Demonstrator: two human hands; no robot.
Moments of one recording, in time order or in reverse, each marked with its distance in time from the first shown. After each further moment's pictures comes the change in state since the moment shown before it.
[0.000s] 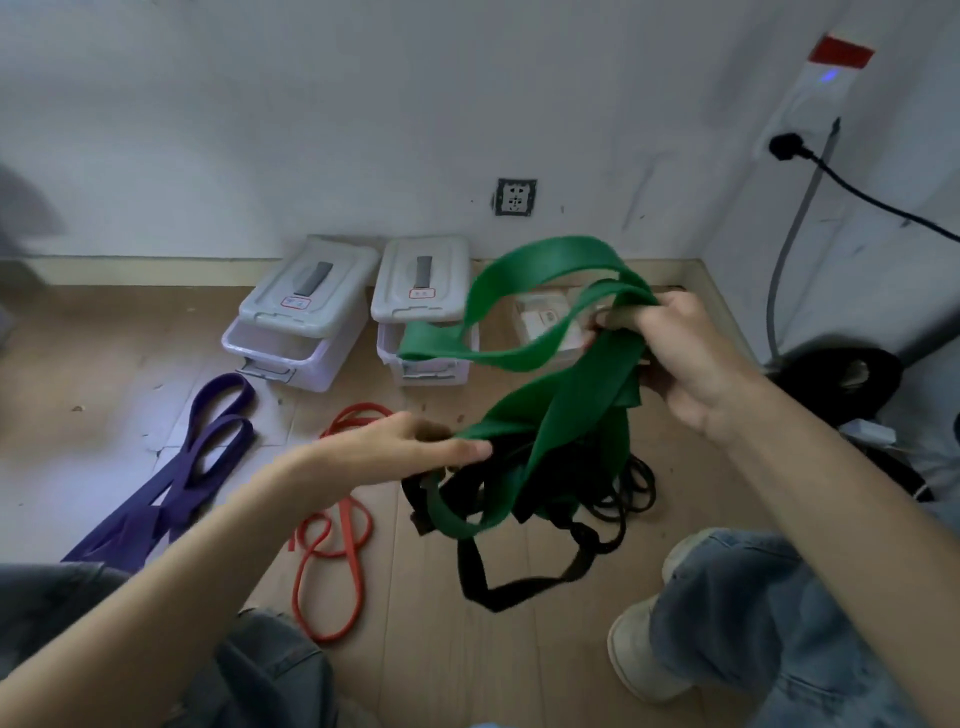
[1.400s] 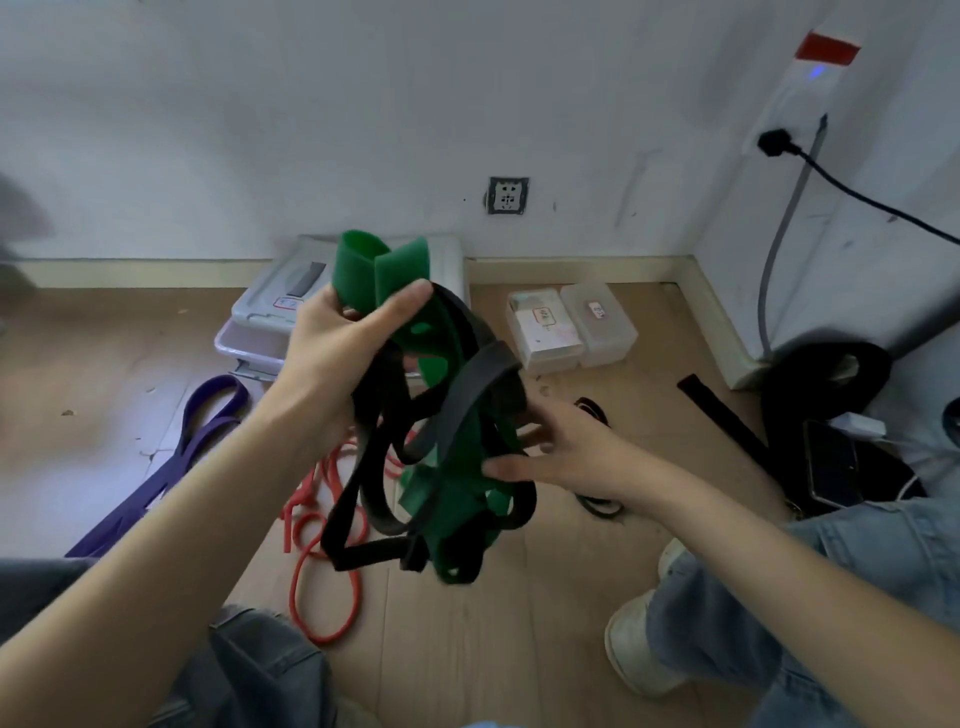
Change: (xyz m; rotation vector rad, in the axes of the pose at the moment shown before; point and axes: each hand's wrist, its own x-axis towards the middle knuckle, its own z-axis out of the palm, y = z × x) left_hand -0.008 0.048 -0.021 -0.824 0.660 0.363; right_hand -0.020 0.063 0.032 -0.430 -0.599 -0.166
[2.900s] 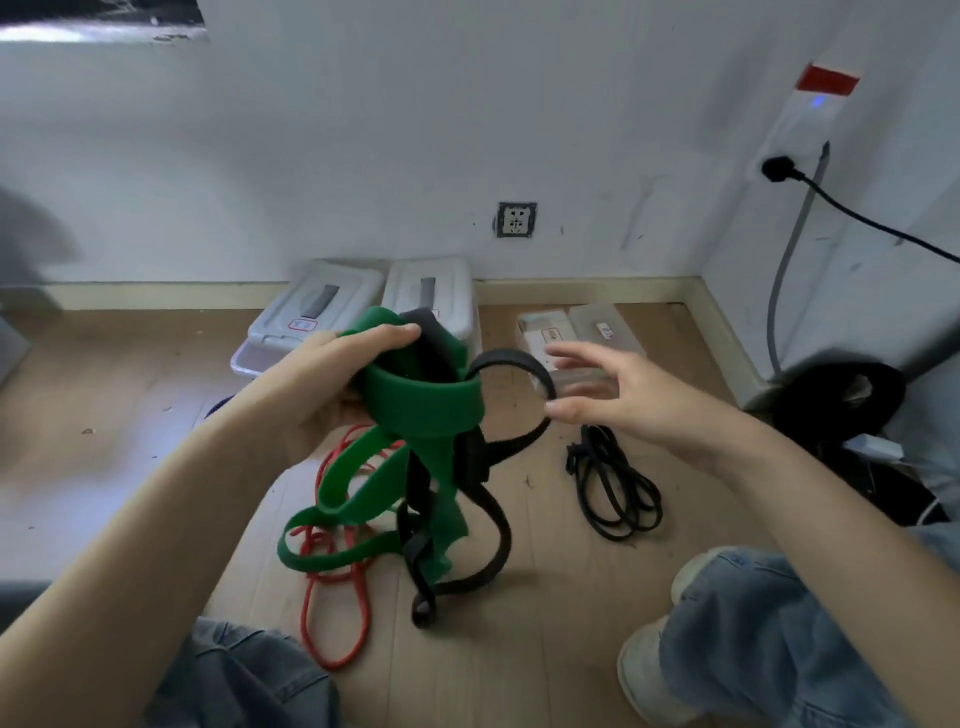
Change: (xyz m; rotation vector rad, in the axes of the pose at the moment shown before) left_hand 0.003 0.021 -0.023 0.163 -0.111 -0.384; right_hand -0.011 -0.035 -0.056 -0.118 0.116 0.142
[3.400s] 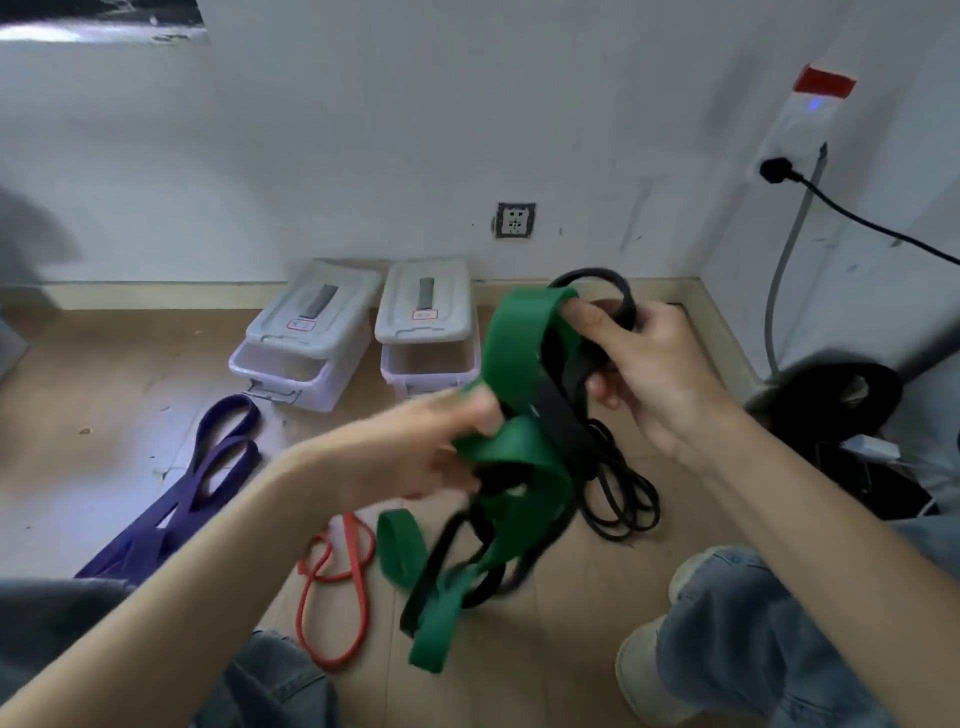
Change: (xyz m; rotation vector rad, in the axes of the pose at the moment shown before) left_hand 0.001 -0.036 0.027 0.107 -0.574 -0.102; right_hand 0.002 -0.027 0.011 0.709 0.439 -0.173
